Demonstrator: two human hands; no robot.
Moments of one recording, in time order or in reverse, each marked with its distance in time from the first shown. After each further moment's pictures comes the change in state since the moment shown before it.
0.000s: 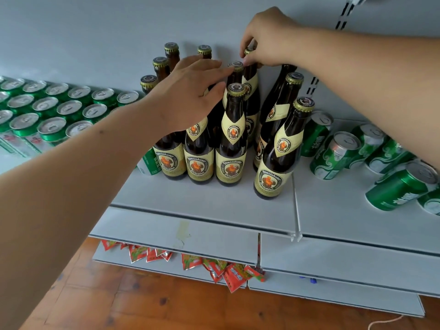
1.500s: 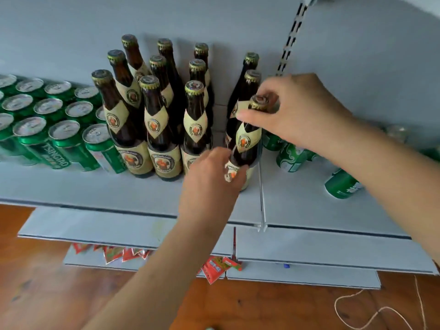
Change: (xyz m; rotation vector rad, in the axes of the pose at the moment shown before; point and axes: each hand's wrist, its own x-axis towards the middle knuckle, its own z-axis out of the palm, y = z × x) left_hand -0.078 0.136 0.094 -0.434 0.175 -0.413; right_hand -0.171 -0.001 -0.008 0.188 0.082 0.219
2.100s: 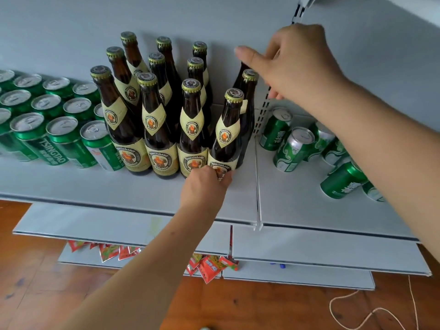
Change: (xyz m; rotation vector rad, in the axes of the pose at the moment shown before) left_hand 0.020 -0.039 0.045 0.180 -0.229 -0.292; right_hand 0.041 0.000 -0.014 0.083 0.187 0.016
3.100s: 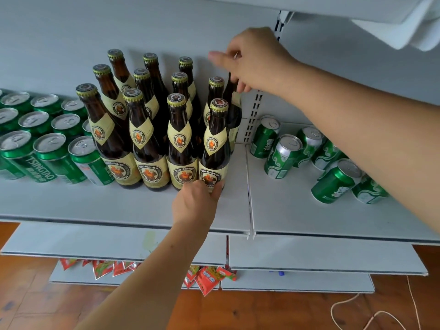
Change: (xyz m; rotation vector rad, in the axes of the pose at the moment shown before) left_hand -0.001 -0.003 0.012 0.149 0.046 0.008; right_hand 0.054 0.009 0.016 -0.007 -0.172 -0.115
